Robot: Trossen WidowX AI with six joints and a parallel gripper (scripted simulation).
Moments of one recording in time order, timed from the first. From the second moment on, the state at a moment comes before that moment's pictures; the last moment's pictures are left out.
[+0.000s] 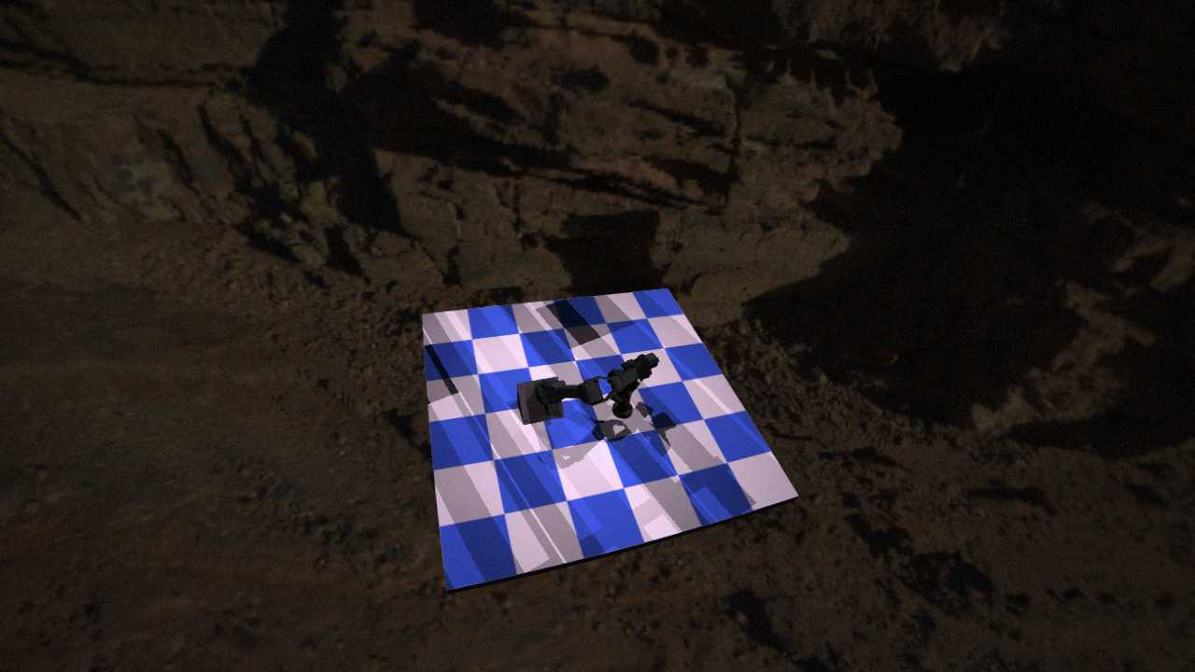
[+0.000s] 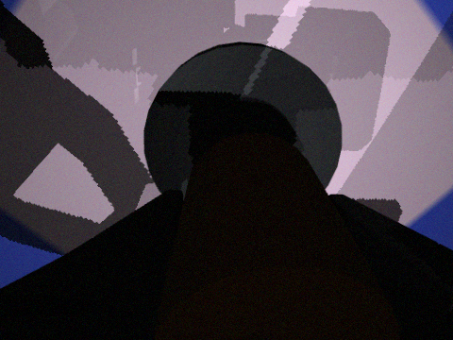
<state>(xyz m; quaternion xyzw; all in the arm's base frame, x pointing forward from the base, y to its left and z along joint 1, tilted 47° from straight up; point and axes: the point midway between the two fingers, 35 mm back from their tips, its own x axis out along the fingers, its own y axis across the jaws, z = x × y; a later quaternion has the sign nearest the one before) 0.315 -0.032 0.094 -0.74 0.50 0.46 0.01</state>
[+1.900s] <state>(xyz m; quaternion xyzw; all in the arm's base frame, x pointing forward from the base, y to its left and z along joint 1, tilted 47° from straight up) 0.314 -0.032 0.096 -0.73 0.45 0.51 -0.06</state>
